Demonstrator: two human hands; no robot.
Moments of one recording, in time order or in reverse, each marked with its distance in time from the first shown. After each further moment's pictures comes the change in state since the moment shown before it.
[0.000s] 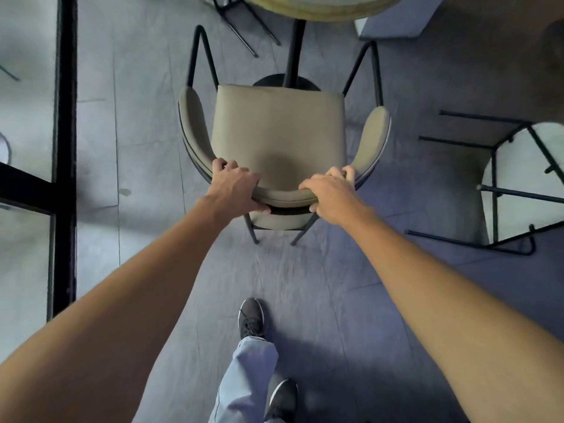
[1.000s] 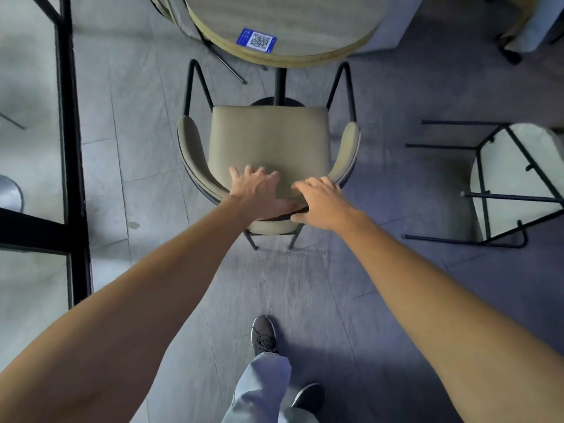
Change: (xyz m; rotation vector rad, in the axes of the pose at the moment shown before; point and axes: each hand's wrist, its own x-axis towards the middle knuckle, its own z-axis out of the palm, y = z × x) left_hand 0.041 0.028 -0.094 -0.016 -0.115 0.008; right_hand 0.014 -0.001 -0.068 0.206 -0.023 0.036
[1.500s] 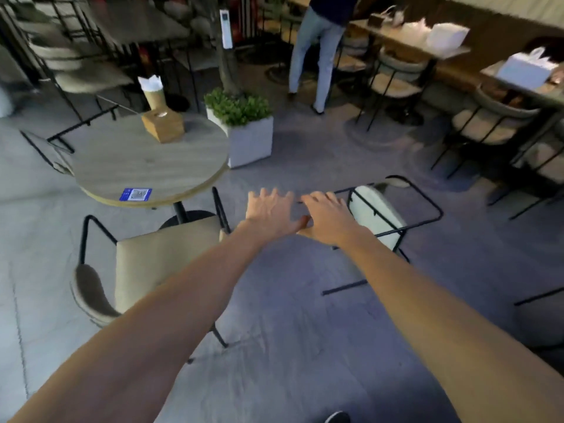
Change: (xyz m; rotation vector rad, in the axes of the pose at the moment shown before) left_hand -0.024 0.307 -0.223 0.103 0.310 0.361; right_hand -0.217 0.185 -0.224 -0.069 0.394 0.339
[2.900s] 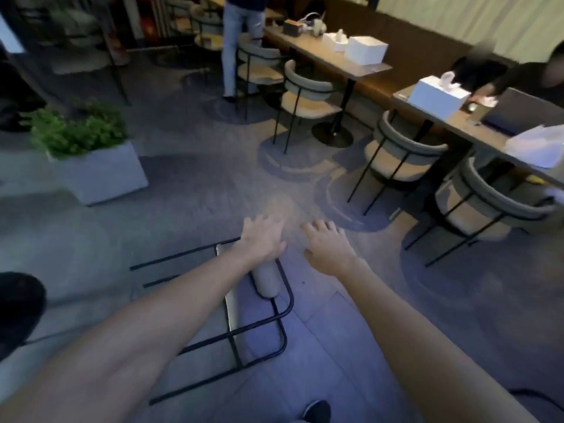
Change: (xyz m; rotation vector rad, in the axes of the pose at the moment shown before) left_hand 0.628 0.613 0.050 -0.037 -0.053 0.095; right_hand 0.168 0.858 -0.048 -0.128 -0.114 0.098
